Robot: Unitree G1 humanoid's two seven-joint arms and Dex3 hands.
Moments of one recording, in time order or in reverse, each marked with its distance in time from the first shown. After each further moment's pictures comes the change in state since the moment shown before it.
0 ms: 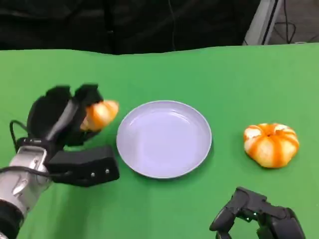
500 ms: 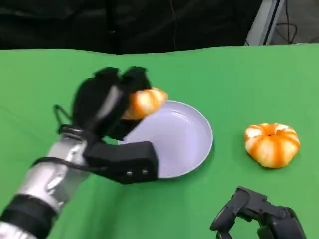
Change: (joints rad) left arm -0.017 -0.136 -0.033 -0.190 0.001 0.015 -0.081; right arm -0.001 -0.006 -0.003 0.001 0.002 -0.001 0.001
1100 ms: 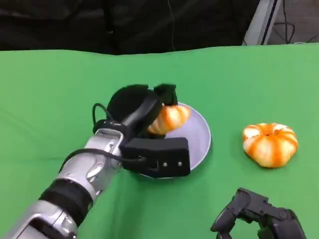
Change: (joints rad) left arm -0.141 -0.133 -0.117 0.229 0.059 0.172 -0.178; right arm 0.009 0.000 0.003 0.001 0.006 -0.003 0.000
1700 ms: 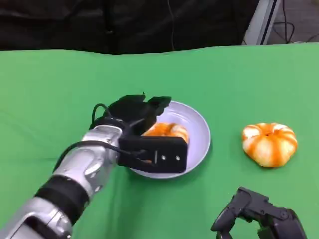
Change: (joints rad) left arm 0.017 0.049 -0.011 -0.092 -0.076 0.106 -0.331; right arm -0.004 -0.001 -0.001 0.001 0.004 -0.011 0.001
